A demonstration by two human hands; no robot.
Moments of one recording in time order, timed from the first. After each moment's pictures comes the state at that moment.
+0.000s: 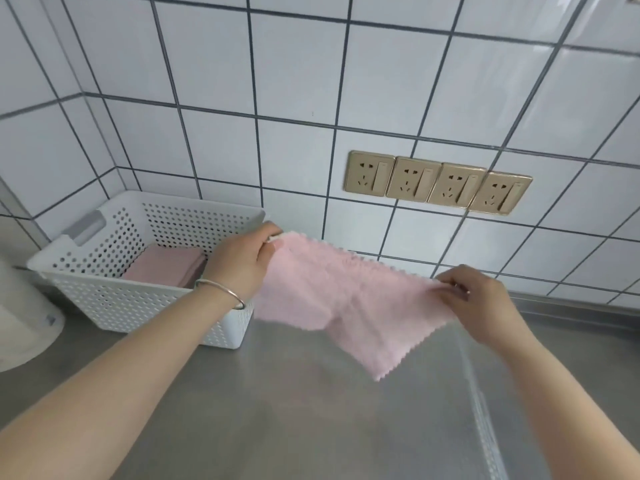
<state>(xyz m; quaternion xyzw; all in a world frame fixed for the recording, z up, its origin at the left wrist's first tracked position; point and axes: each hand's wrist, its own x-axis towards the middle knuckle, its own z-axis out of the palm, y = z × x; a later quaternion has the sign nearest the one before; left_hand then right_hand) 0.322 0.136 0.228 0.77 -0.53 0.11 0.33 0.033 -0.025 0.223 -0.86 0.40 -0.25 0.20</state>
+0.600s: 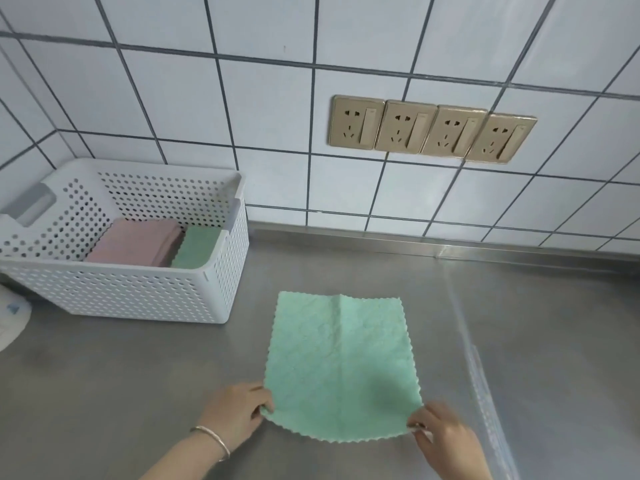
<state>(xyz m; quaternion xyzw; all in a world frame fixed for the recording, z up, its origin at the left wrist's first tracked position) 0.270 0.239 0.003 0.75 -0.63 -0.20 0.10 -0.063 0.081 0.000 -0.87 0.44 -0.04 0.23</state>
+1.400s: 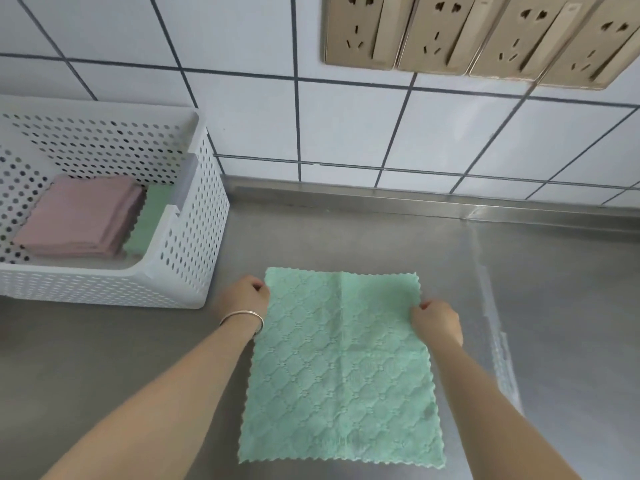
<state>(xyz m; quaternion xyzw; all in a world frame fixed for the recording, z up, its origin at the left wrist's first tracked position) 0.313 0.075 -0.017 0.94 -0.23 -0.22 0.12 0.053 -0.059 -0.014 -0.60 0.73 0.05 0.32</state>
